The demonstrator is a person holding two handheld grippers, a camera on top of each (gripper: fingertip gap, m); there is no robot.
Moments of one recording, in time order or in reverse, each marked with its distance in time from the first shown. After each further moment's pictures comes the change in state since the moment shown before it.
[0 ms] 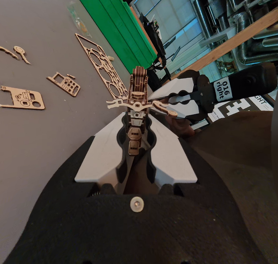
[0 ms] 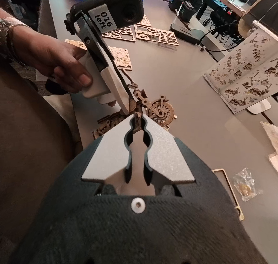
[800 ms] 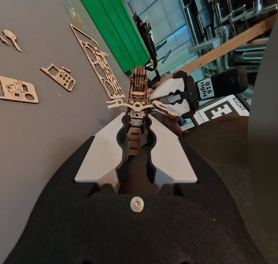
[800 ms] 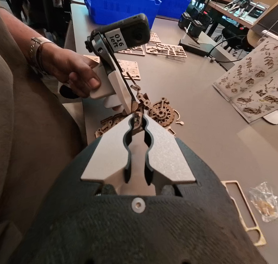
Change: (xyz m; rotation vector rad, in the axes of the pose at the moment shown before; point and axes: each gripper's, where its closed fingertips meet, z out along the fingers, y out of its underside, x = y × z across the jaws) left arm 0.001 0.000 0.000 -0.002 0.064 -0.094; right arm -0.002 -0.003 -0.006 0.110 -0.101 0.036
